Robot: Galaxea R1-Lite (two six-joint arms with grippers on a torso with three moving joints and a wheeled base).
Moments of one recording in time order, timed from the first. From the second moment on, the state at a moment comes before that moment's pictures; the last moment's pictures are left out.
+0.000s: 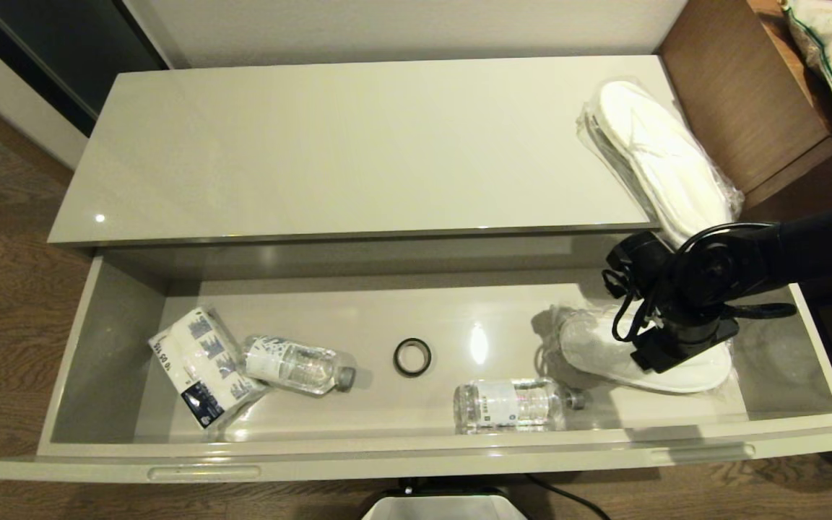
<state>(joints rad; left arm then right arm) 0.01 0.00 -0.02 0.04 0.00 0.01 0.23 2.05 -1.36 0.49 -0.62 -0.13</state>
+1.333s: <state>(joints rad) 0.01 0.00 -0.02 0.04 0.00 0.01 0.03 2.17 -0.92 -0.67 -0.27 -0.82</state>
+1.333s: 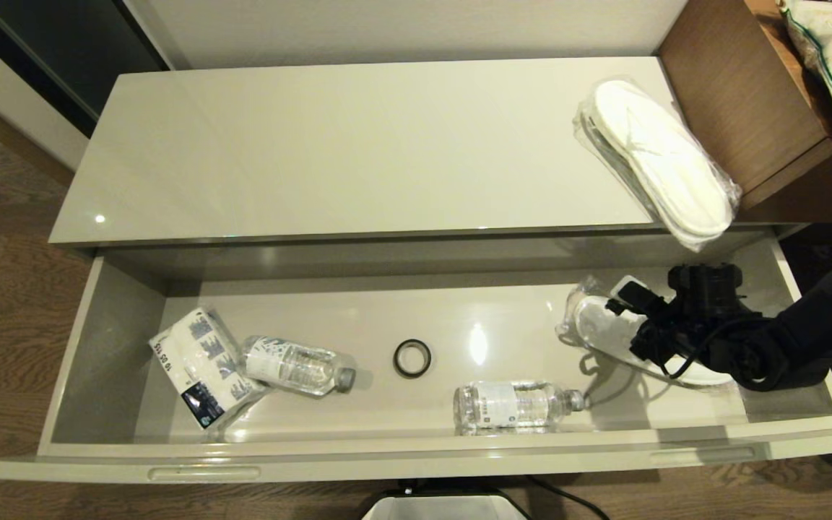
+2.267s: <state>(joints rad) 0.01 0.00 -0.02 0.04 0.00 0.01 0.03 2.19 -0.93 -0.63 -0.22 -0.83</state>
